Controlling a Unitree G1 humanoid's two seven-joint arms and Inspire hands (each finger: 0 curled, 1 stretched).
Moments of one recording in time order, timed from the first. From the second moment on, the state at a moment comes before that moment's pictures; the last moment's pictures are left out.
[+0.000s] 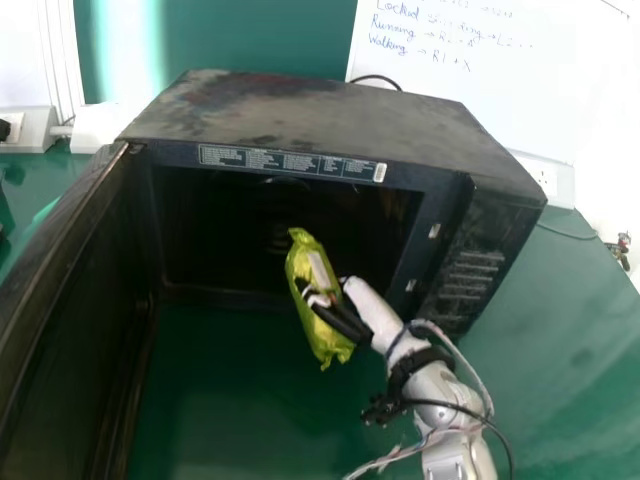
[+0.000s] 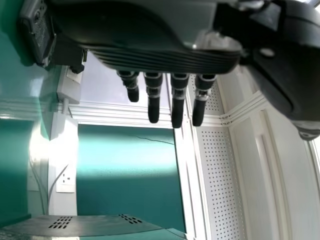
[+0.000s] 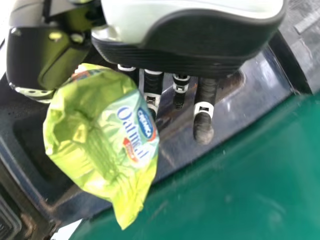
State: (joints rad) left arm 0.36 0.16 0.64 -0.50 -0.48 -0.29 -0.17; right arm -0.49 -0.40 0.25 -0.22 -0.49 0.45 0.42
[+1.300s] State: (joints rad) left arm 0.38 0.15 0.63 -0.52 -0.48 -0.29 -0.16; right arm -0.88 -0.37 0.32 0.26 -0.57 0.31 0.40
